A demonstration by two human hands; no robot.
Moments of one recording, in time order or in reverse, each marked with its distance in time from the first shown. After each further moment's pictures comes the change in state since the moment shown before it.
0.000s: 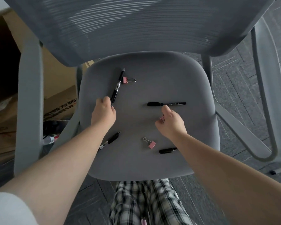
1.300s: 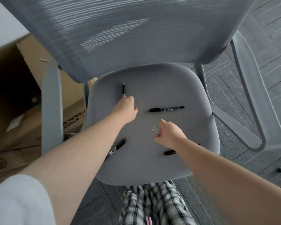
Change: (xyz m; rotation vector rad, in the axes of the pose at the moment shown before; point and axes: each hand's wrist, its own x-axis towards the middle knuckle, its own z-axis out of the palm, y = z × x) left_hand 0.011 0.063 -0.032 0.171 -0.228 0.287; right_hand -0.028 -0.020 -0.004 -0.062 -0.199 0.076
